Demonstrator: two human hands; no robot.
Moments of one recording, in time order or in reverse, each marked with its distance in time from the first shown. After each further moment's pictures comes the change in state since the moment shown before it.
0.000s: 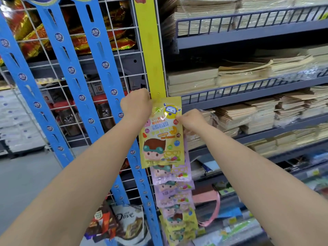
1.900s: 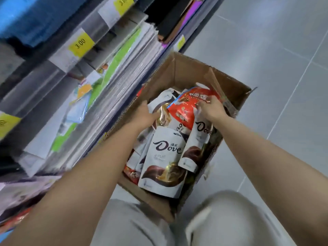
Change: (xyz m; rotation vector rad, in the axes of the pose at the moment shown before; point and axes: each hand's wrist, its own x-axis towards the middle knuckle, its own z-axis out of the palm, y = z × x) left_hand -0.645 0.221 0.800 -0.511 -1.506 -0.055; right_hand -0.143 0.960 0.190 0.141 0.304 1.063
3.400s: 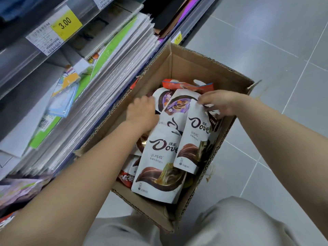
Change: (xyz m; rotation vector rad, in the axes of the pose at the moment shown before) left_hand -0.001 0.002 0.016 0.802 0.148 0.300; right_hand 0.036 0.013 -0.024 -0.033 -0.402 0.109
